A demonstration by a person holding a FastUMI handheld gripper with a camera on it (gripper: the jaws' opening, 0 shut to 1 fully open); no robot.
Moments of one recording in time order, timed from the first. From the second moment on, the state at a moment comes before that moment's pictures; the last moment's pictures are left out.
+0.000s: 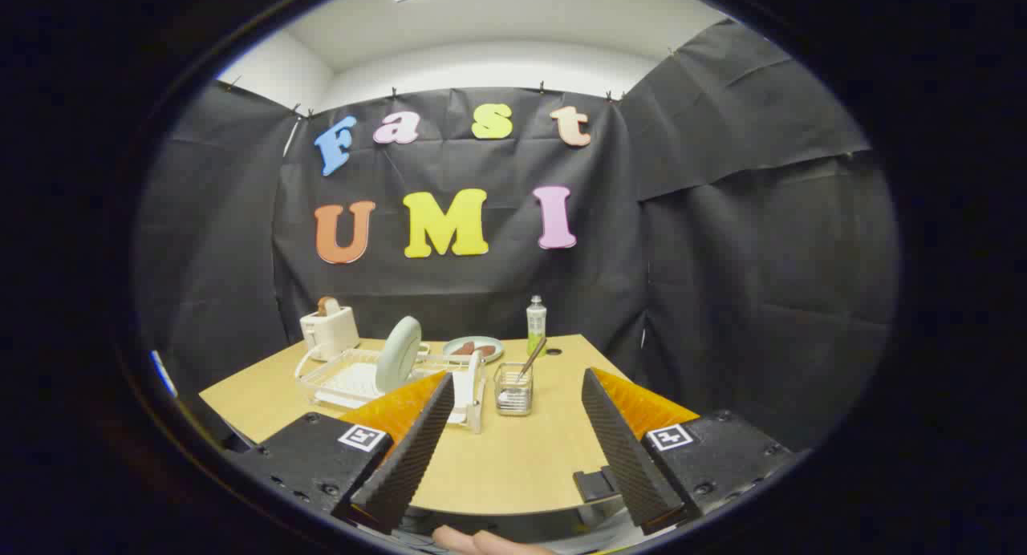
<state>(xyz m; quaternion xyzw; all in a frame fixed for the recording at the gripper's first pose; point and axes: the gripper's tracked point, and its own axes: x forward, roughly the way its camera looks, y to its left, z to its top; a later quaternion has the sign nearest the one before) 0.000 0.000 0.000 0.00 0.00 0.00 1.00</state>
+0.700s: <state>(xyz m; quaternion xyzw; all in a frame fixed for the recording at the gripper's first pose) 0.016 0.003 -0.014 0.01 0.03 0.02 1.00</state>
